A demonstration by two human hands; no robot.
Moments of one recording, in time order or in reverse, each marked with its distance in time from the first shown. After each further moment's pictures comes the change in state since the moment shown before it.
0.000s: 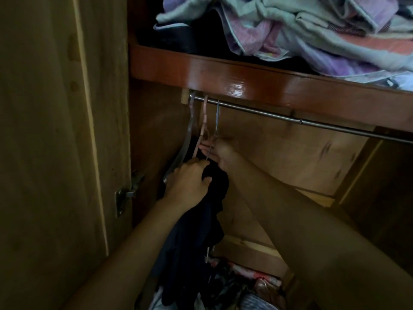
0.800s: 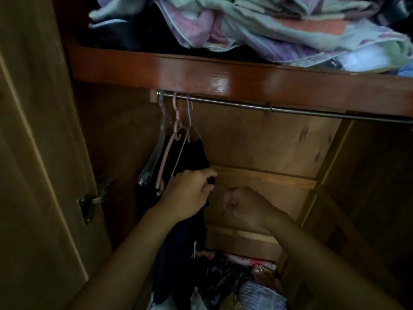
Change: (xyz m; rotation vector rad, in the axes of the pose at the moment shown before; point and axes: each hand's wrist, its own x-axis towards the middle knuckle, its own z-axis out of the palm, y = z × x) left_hand -0.011 0.041 0.024 -0.063 -0.124 0.220; right_hand -0.099 0.062 -0.162 -1.302 -0.219 -0.208
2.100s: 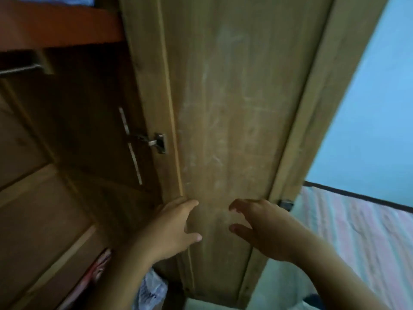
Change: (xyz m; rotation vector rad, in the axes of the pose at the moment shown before) left_hand -0.053 0.339 0.205 -0.195 -0.976 0.933; right_hand -0.447 0.063 -0.002 -0.127 0.474 1.224
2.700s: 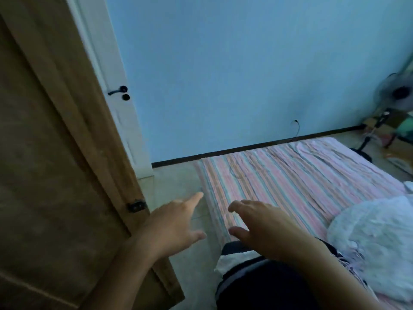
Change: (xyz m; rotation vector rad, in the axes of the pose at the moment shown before) left_hand 0.079 0.251 0.129 0.198 -0.274 0.599; right_hand -0.211 0.171 -0.015 0.003 0.054 0.617
